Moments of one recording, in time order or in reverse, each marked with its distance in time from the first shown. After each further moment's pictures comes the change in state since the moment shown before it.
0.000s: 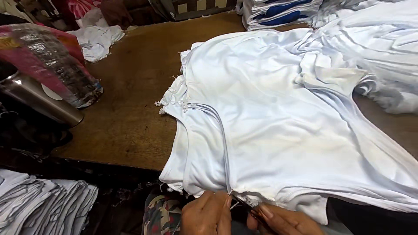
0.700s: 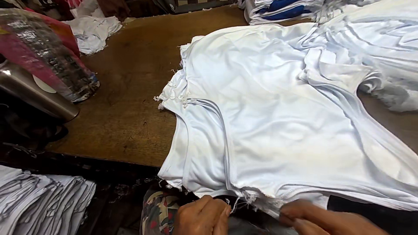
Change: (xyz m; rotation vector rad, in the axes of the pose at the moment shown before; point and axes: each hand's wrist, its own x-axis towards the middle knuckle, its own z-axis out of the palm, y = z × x) left_hand -0.008 -0.003 -0.017 0.027 -0.176 -0.033; right_hand -0.015 -0.032 -0.026 -0.558 0.041 -0.269
